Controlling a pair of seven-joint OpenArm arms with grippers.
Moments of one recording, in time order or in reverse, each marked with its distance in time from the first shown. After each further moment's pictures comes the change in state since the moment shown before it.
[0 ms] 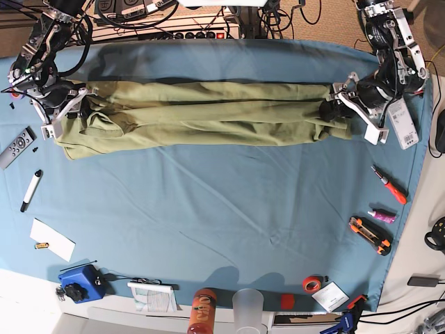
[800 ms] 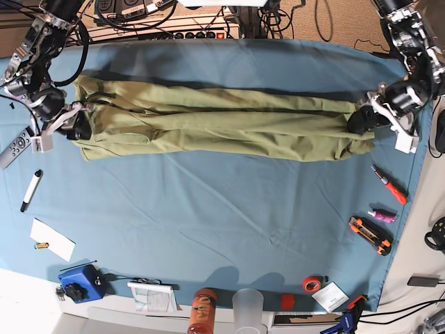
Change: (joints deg) left arm -2.1 -5.6 -10.1 0.8 -21.4 -10.4 6.1; right arm 3.1 1.4 1.8 0.0 14.4 0.0 1.3
